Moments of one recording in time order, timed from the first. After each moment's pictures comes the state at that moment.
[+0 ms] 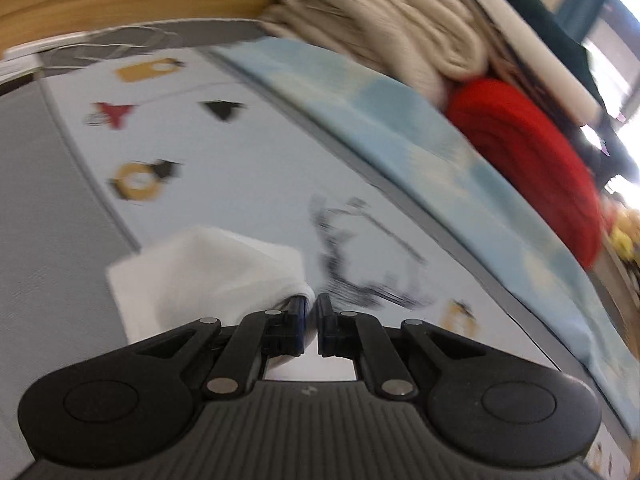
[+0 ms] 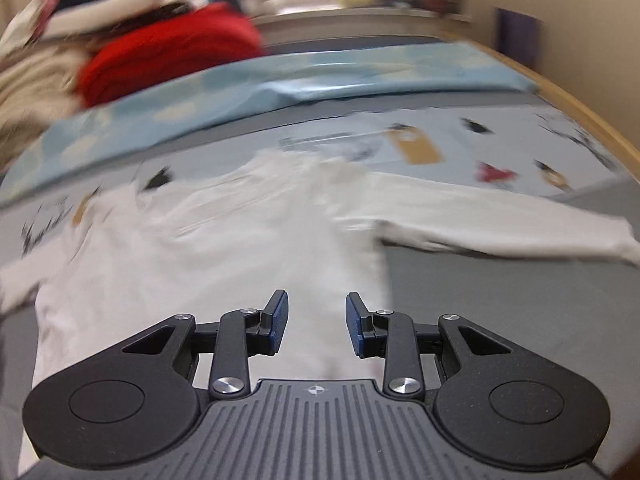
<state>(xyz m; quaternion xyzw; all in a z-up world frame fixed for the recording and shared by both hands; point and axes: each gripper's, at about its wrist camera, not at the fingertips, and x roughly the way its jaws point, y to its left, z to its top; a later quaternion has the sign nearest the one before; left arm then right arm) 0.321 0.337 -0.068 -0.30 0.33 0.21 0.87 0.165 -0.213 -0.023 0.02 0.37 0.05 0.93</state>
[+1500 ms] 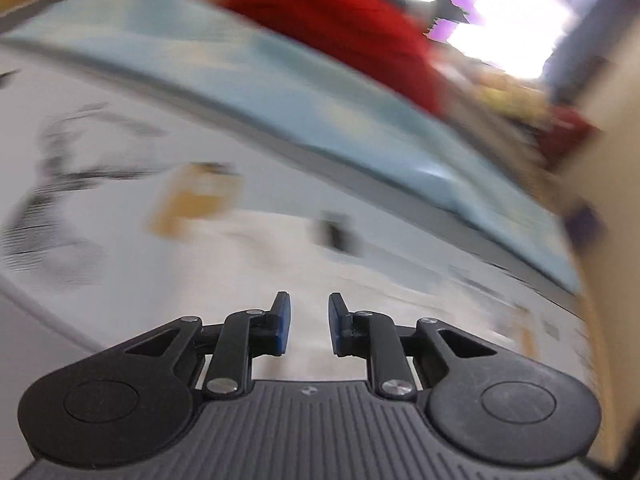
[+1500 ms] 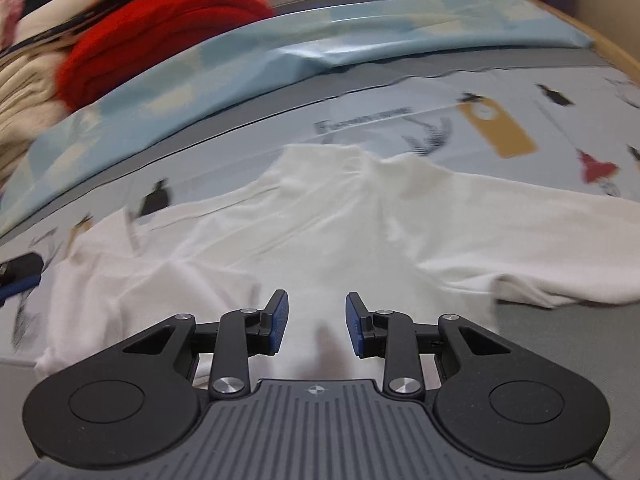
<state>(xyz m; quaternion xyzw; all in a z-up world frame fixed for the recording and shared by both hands) 0.381 0.136 -0.072 -0.24 0.40 0.04 0.88 0.308 -0.178 -0.051 0.08 0.43 0.08 0.89</state>
